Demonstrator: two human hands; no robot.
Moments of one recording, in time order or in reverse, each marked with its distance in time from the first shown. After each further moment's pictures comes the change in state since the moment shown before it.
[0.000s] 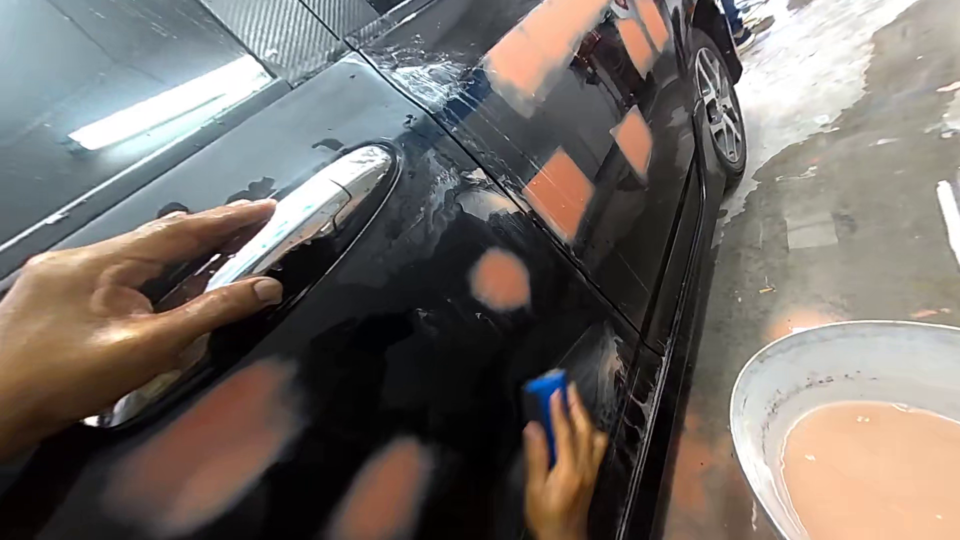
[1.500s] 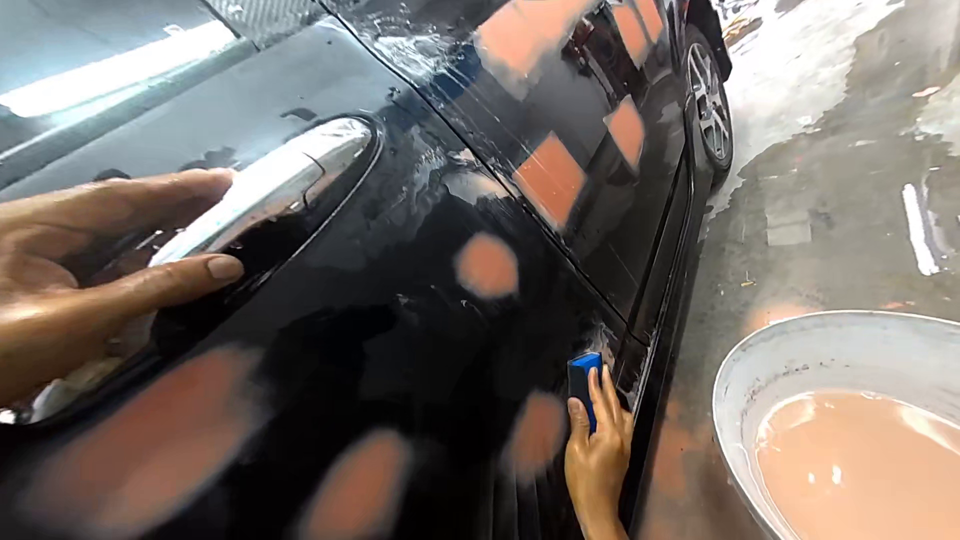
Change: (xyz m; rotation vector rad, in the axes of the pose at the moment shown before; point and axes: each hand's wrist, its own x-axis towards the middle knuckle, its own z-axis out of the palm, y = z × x) left_hand 0.000 0.008 0.009 -0.141 0.026 -0.115; right_hand 0.009 0.053 -0.027 -0.090 -0.063 0.174
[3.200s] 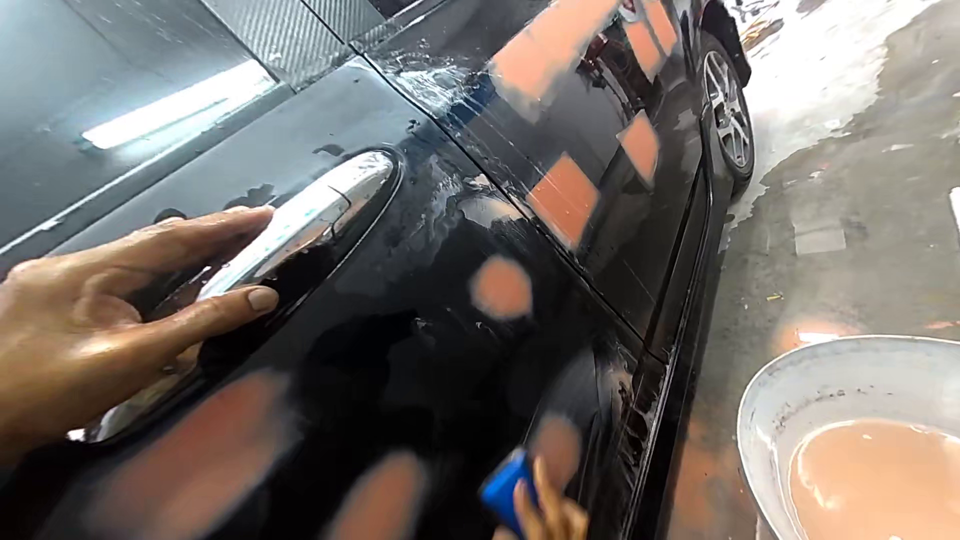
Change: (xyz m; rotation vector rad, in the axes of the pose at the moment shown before) left_hand 0.002 -0.009 -0.008 0.092 0.019 0.045; right_hand -0.084 -0.048 0.000 0.206 -0.119 -0.239
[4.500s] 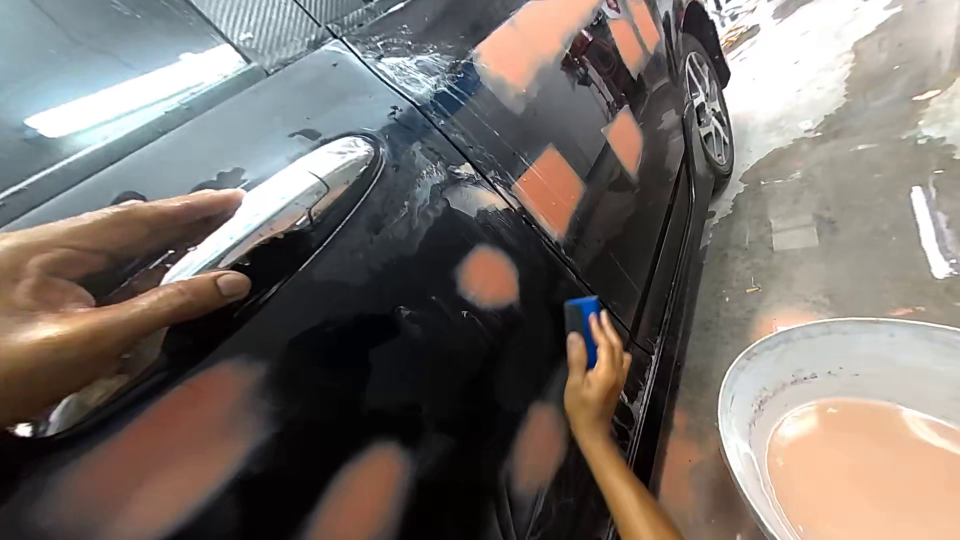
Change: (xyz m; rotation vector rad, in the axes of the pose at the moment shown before) left_hand -0.001 0.006 0.005 -0.066 0.013 -0.044; right_hand 0.160 0.080 0.014 -0.083 0.294 0.066
